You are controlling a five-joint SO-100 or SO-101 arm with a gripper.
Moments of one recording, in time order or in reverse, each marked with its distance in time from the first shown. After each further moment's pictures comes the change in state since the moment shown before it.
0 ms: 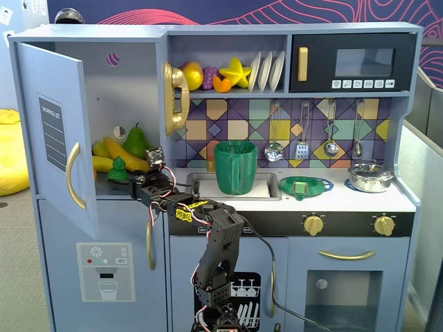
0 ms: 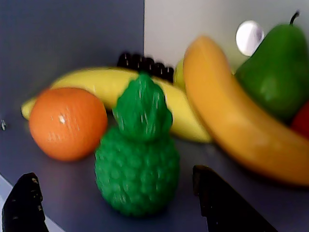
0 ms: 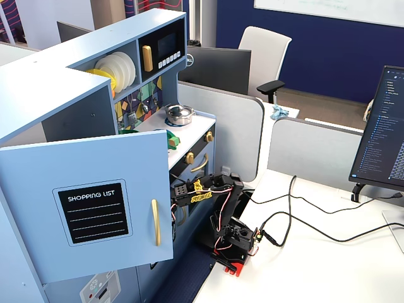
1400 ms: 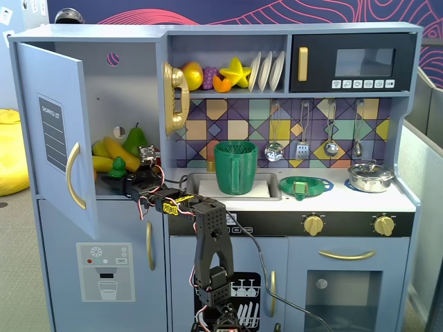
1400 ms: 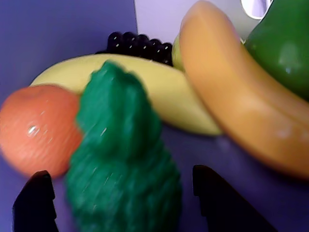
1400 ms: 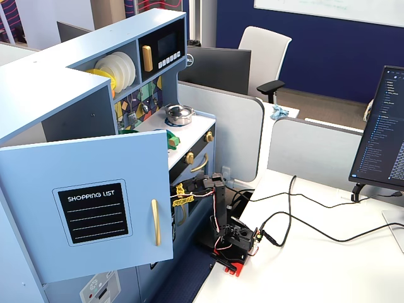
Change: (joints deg) arm 0.5 -22.3 -22.9 4.0 7.0
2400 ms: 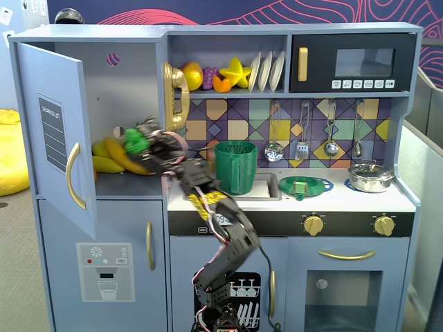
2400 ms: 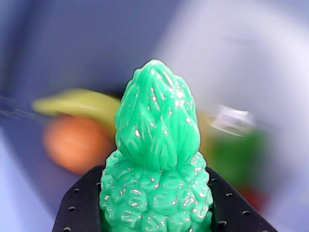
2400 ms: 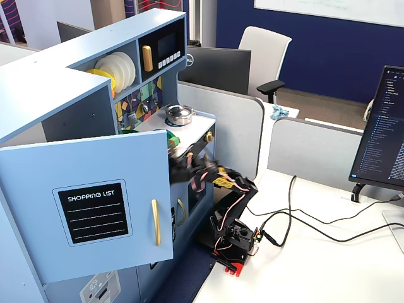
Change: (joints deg) arm -2.1 46.8 -0.6 45.3 -31.6
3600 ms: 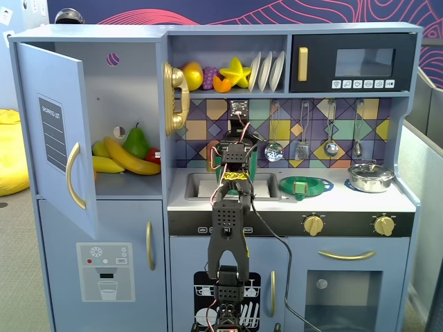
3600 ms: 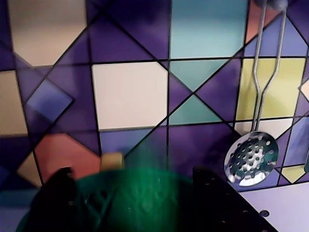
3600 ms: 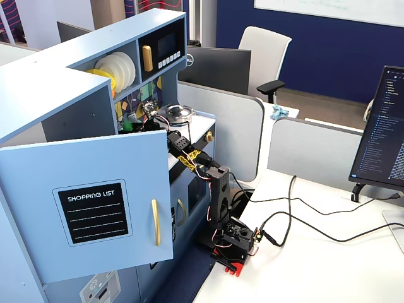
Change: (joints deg) arm 47.7 -43.7 -32.9 -4.5 26.4
